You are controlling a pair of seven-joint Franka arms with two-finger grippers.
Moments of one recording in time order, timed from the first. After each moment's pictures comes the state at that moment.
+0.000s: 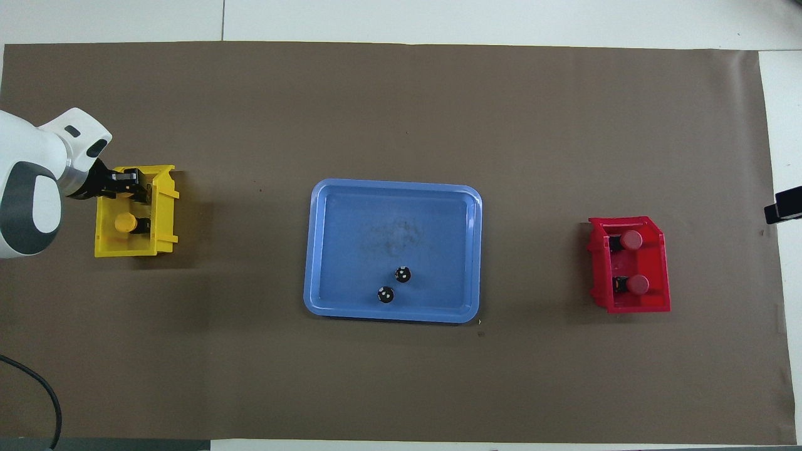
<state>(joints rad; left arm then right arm) -0.10 0.21 0.13 -1.97 0.02 2.20 0.00 -0.12 -0.04 -0.03 -1.57 -0.02 1.43 -0.13</state>
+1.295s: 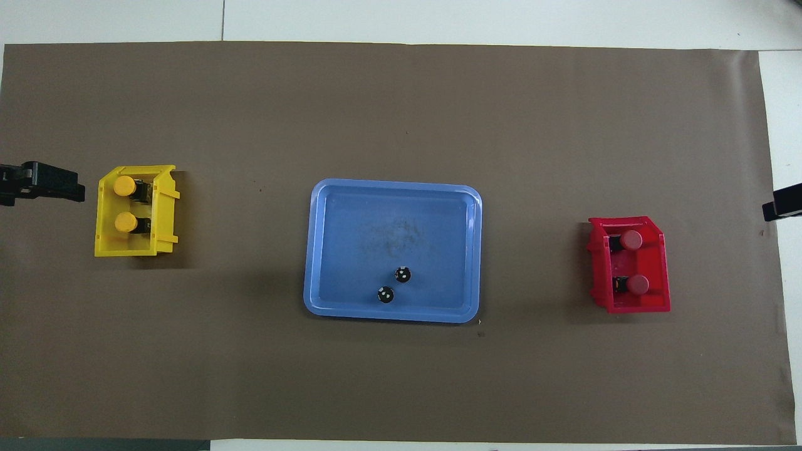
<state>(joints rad) -0.12 -0.08 0.08 -1.71 0.00 1.63 0.00 -0.12 -0.04 -0.03 -1.58 -0.02 1.47 -0.13</state>
